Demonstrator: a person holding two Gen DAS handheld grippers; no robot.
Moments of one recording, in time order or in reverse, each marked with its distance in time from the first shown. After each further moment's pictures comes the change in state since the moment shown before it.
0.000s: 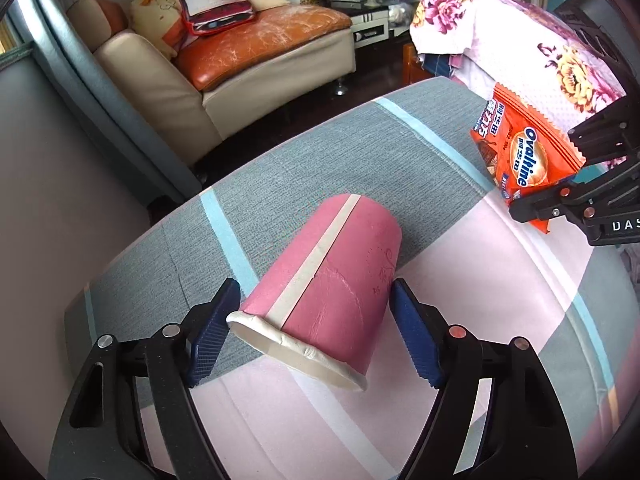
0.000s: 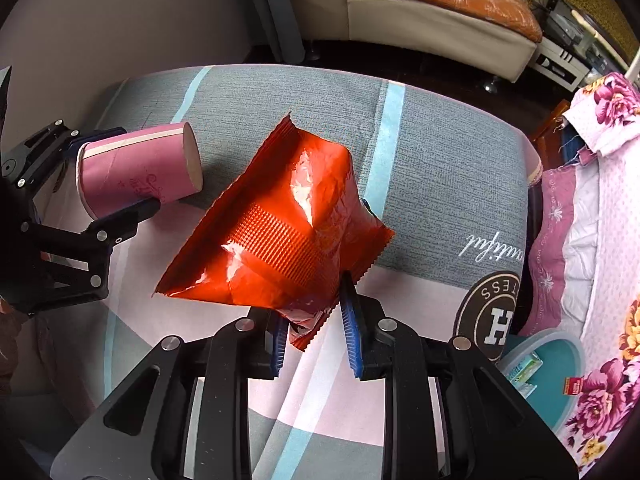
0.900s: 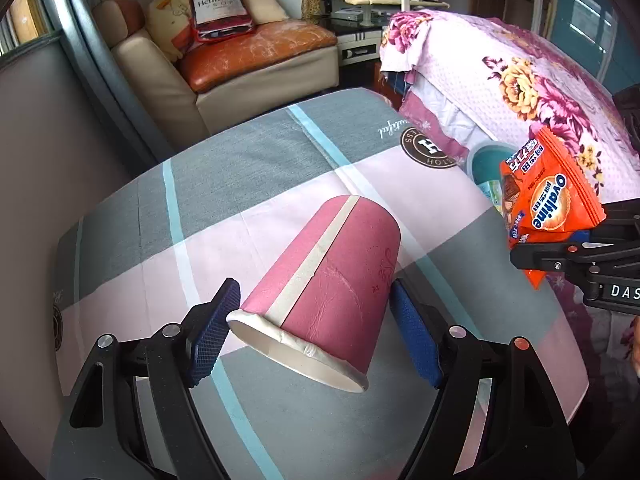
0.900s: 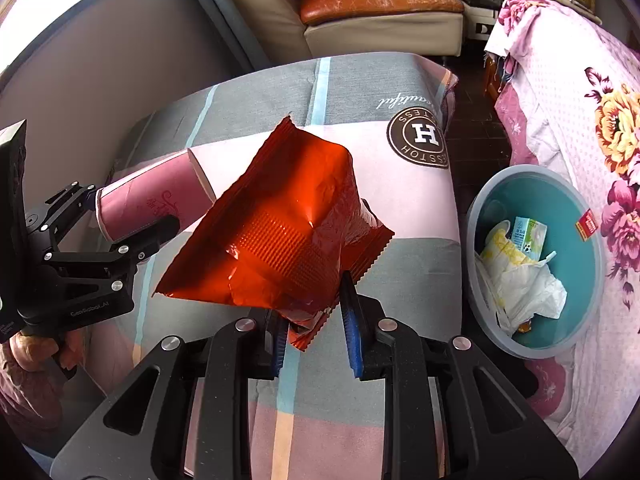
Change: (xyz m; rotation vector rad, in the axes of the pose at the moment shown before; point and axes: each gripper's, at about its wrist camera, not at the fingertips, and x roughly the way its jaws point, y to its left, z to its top) left arm -0.095 -0.123 -0.046 -0.091 -0.044 -0.029; right arm -0.086 -0.024 -0.180 0.226 -0.199 0.072
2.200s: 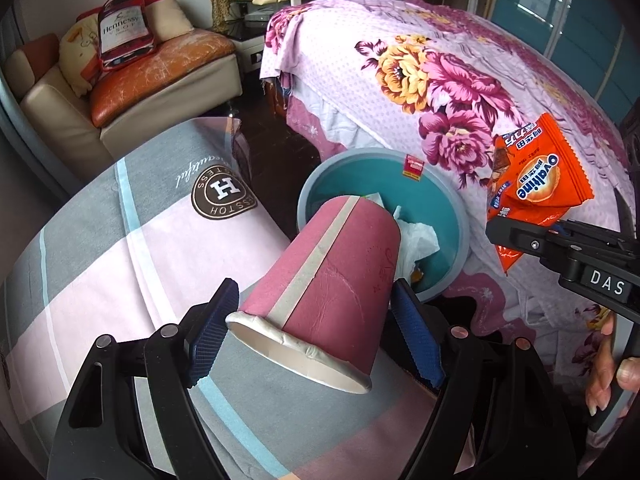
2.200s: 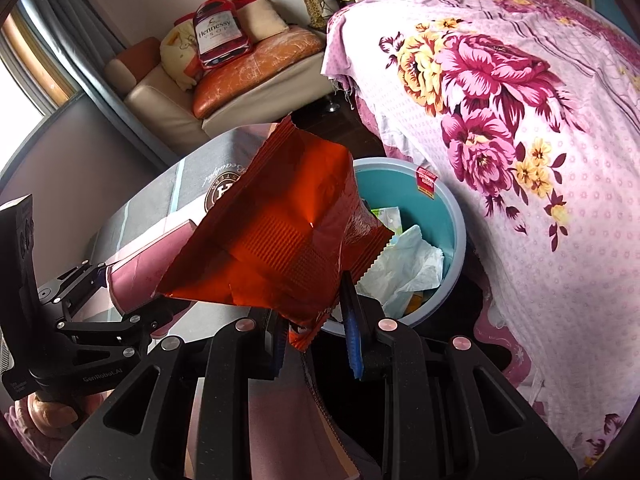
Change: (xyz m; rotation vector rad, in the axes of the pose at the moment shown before) left arm 0.025 -0.195 0.061 0.115 0.015 -0.182; right arm -0.091 -0.180 -0.070 0.346 -0.261 -0.089
